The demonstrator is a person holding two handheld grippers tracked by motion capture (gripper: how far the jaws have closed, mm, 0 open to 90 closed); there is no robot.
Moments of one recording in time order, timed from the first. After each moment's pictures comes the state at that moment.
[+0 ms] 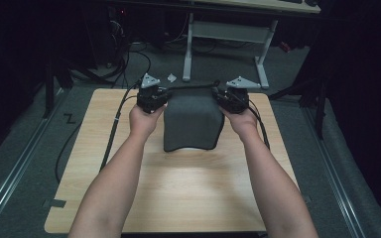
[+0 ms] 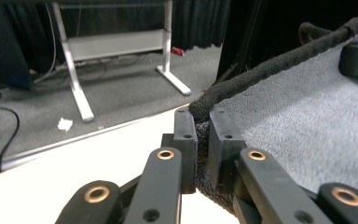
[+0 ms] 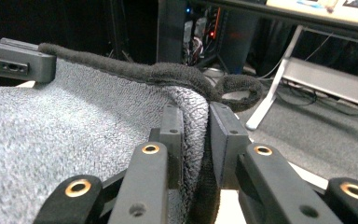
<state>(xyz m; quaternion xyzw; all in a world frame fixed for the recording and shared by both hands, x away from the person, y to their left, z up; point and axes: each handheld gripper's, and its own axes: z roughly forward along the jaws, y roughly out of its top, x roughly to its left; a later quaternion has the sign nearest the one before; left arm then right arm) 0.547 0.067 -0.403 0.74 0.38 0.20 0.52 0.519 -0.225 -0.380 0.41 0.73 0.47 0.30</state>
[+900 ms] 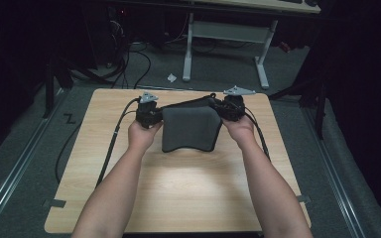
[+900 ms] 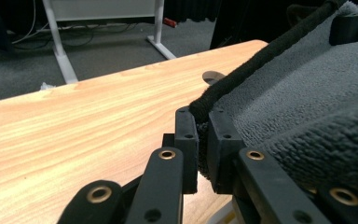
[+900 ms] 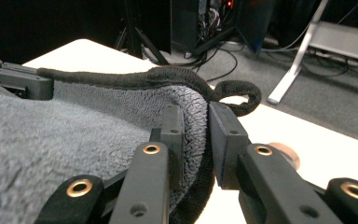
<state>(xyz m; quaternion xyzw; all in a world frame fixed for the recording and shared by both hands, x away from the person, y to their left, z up) 0.534 0.076 -0.450 0.75 0.39 0.16 0.51 0.524 -0.227 -0.417 0.43 0.74 0.46 0.24</state>
